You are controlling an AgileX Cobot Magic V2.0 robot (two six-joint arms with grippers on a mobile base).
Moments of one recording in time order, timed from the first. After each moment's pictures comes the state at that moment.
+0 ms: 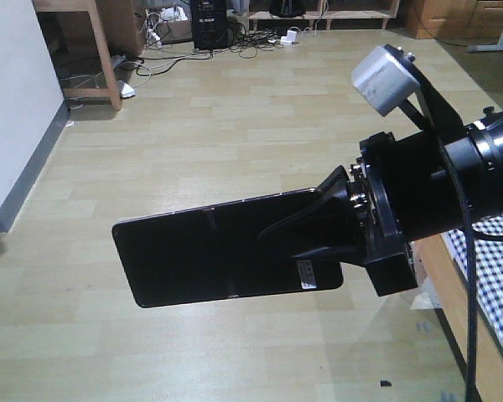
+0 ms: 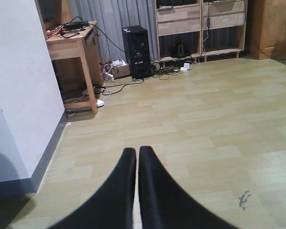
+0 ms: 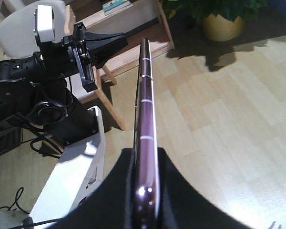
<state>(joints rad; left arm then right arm) -0.01 -0.01 0.03 0.06 0.19 0.04 0.32 1.29 -1.17 1.04 1.23 -0.98</state>
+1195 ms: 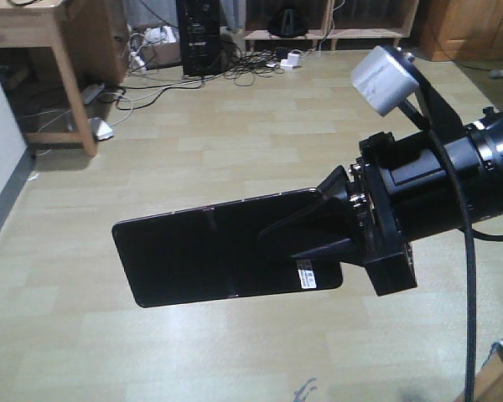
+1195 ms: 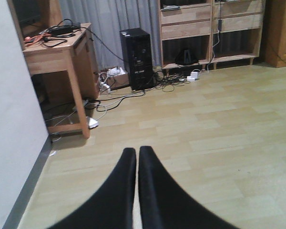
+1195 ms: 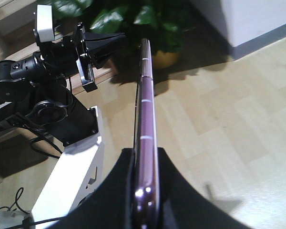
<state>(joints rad) -0.01 -0.01 0.03 0.06 0.19 0.04 0.32 1.29 -1.17 1.04 1.23 -0.98</state>
